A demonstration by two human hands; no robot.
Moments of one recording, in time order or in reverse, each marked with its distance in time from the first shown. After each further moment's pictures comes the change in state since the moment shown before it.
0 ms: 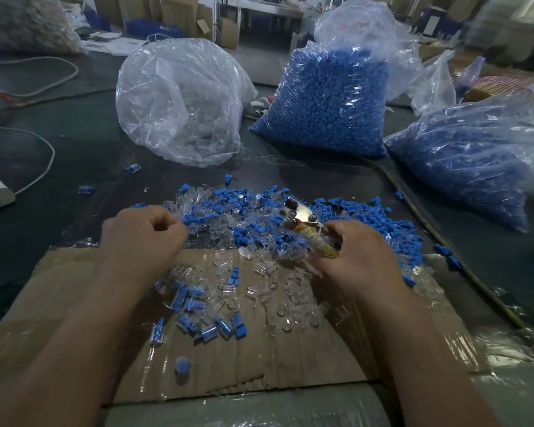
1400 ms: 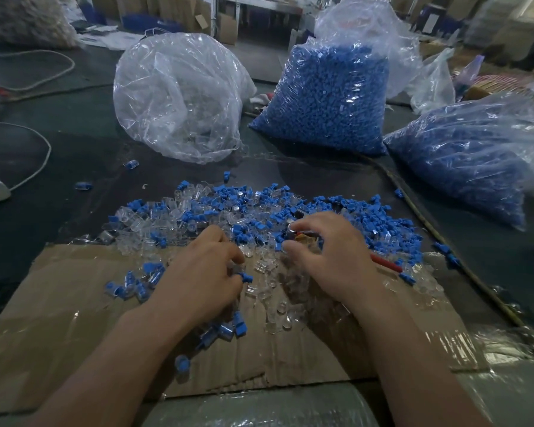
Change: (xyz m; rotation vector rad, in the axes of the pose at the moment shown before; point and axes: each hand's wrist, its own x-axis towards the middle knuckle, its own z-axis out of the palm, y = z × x) left_hand -0.025 0.011 0.040 0.370 -0.485 0.362; right_hand -0.005 -0.032 0.002 0.176 0.068 -0.193
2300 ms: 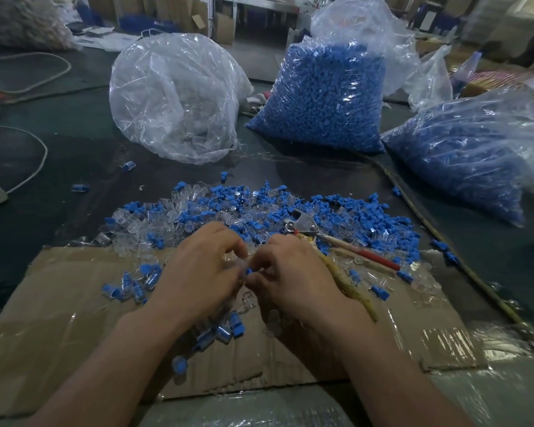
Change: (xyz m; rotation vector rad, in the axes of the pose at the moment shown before) left_hand -0.004 0.006 -0.006 -0.199 0.133 0.056; right_hand -0.004 -0.028 0.023 -0.083 -0.303 -0.130
